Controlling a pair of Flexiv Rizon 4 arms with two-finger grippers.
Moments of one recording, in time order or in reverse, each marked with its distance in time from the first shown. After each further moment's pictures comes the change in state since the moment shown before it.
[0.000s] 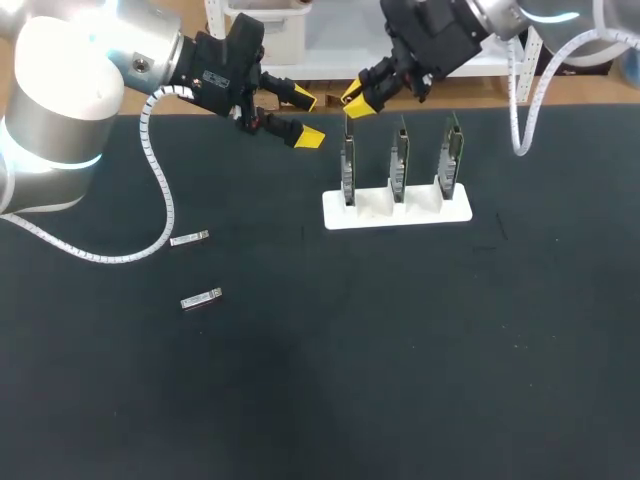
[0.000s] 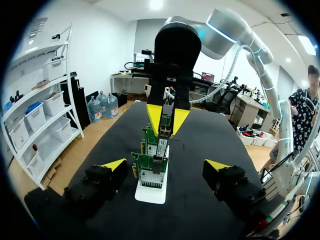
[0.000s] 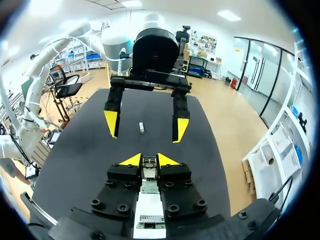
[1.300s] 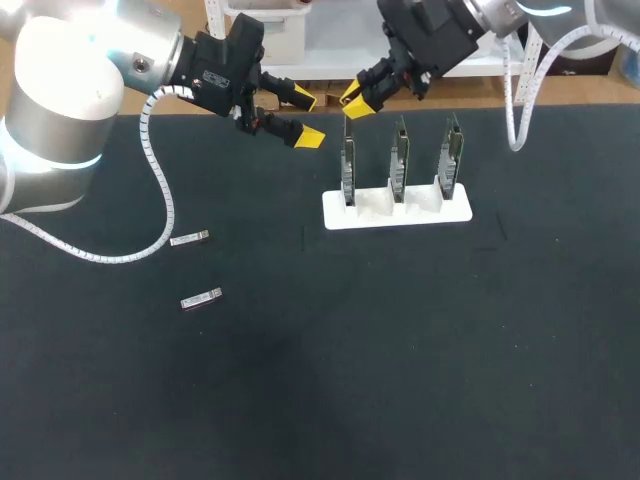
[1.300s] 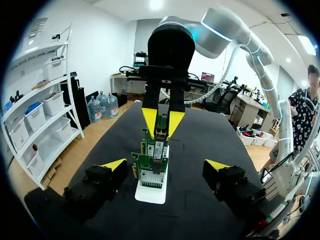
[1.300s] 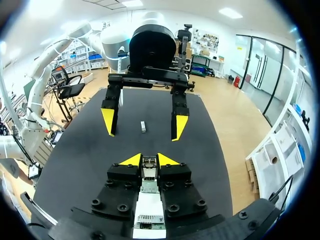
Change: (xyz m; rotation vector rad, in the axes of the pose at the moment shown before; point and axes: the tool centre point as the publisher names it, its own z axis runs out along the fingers) left arm 0.000 0.000 0.000 0.000 0.000 0.000; right arm 0.004 -0.005 0.002 -0.029 0.004 0.021
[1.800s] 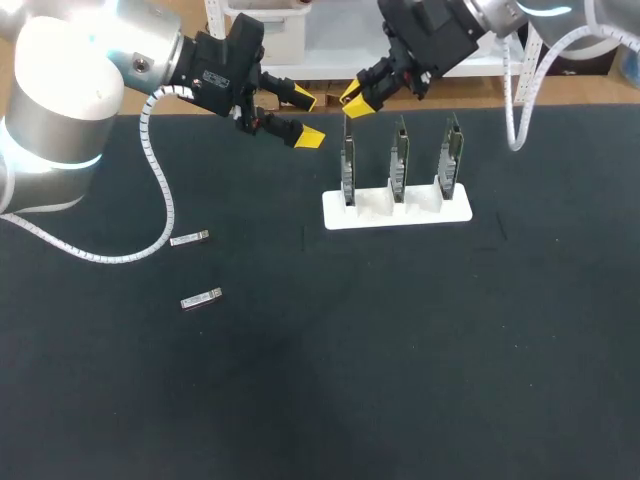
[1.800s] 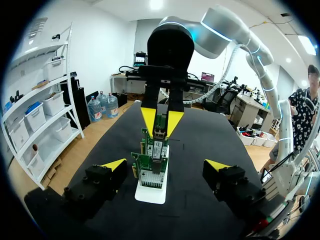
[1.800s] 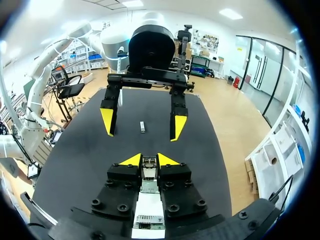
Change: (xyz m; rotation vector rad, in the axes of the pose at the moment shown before) left arm 0.000 0.000 0.000 0.000 0.000 0.000; right arm -0.001 -0.002 0.000 0.004 -0.006 -0.006
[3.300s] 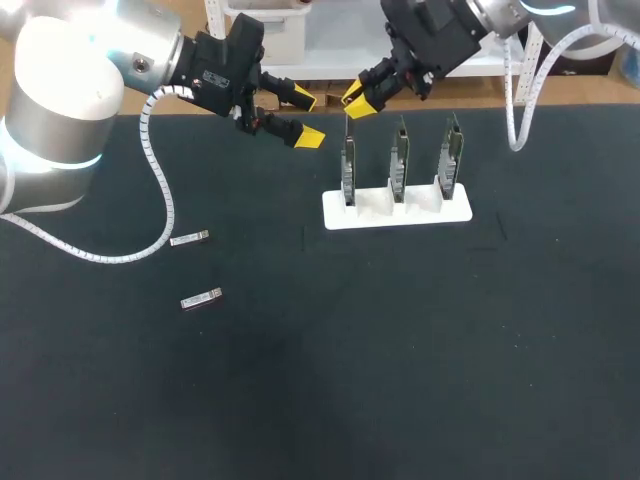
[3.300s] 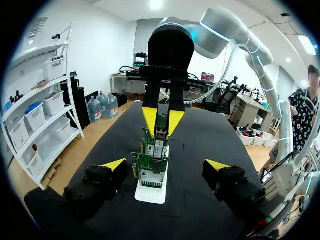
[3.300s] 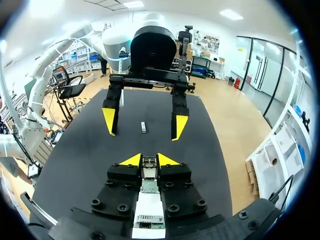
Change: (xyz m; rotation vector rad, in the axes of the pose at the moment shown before) left arm 0.000 0.000 0.000 0.000 0.000 0.000; right arm 0.001 0.002 -0.001 -0.008 -0.009 -0.005
